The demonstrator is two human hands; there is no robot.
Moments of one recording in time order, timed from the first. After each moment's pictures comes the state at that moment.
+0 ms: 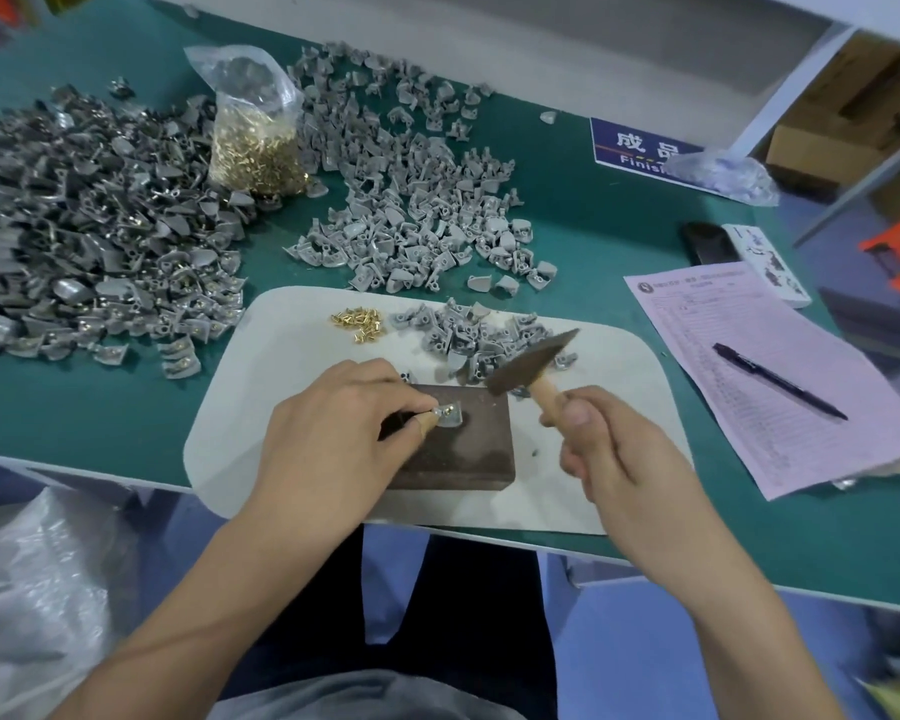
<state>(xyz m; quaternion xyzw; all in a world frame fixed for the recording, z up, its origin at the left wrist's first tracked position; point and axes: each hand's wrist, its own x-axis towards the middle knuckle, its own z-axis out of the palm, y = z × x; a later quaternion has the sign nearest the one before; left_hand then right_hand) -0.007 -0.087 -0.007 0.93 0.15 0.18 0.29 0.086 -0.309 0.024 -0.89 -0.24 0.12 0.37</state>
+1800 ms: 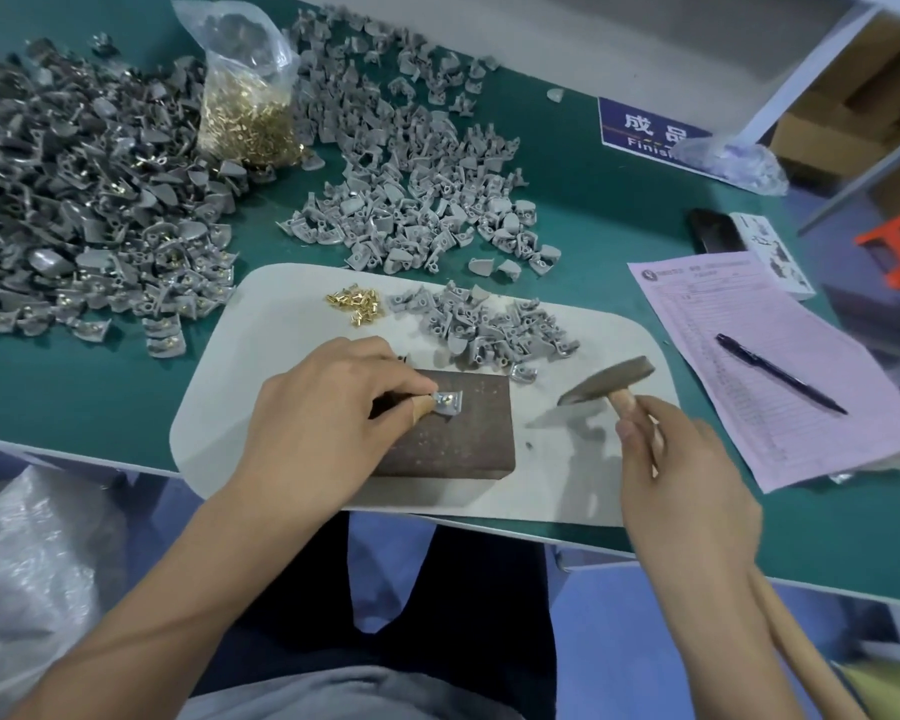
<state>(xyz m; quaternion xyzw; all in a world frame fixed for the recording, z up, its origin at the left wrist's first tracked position) -0.006 -0.078 -0.008 0.93 0.14 0.15 0.31 0.089 -0.333 -0.003 -0.99 -0.03 -0.06 0.14</state>
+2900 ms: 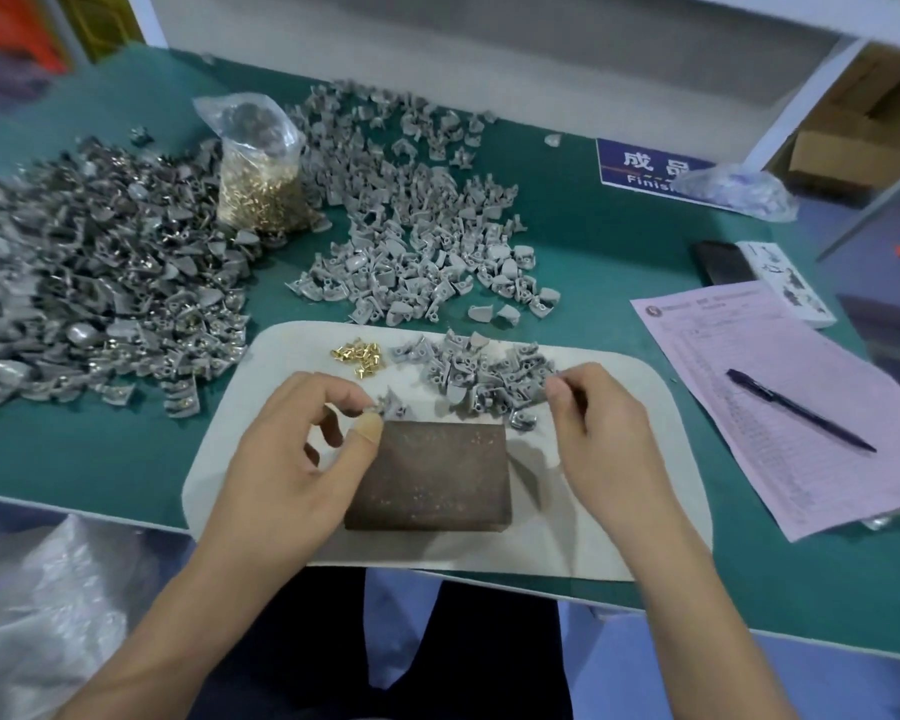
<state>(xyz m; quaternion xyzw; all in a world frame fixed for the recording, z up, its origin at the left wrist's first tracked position) -0.015 -0.072 -0.012 0.83 0.19 0.26 0.47 0.143 -0.275 -0.001 -0.92 -0.20 0.01 0.34</state>
